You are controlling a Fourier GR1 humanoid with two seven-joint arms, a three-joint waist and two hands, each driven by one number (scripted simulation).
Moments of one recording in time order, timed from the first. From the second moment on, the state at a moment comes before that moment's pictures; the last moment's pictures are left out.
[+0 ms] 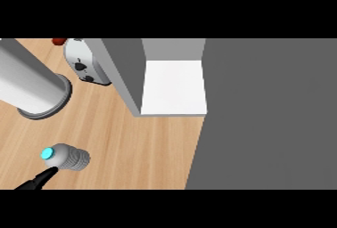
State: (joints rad) left arm 0.37 0.03 0.19 -2.07 0.07 0.37 0.06; right arm 0.21 -0.17 0.65 -2.48 0.10 -0.23 0.28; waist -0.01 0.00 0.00
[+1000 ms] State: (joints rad) left arm 0.22 0.00 0.19 -1.52 0.15 0.31 -0.32; right arm 0.19 -0.24 0.67 -2.48 0.12 -0.31 0.27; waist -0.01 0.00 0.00
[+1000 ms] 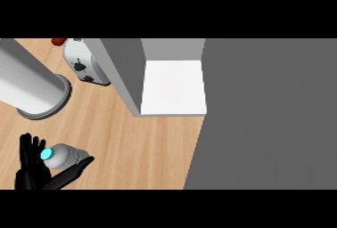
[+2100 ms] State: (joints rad) left arm 0.10 0.01 0.23 -1.06 0.28 0.31 -0.67; right arm 0.14 -0.28 0.72 -2.48 0.13 -0.39 0.29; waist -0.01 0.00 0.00
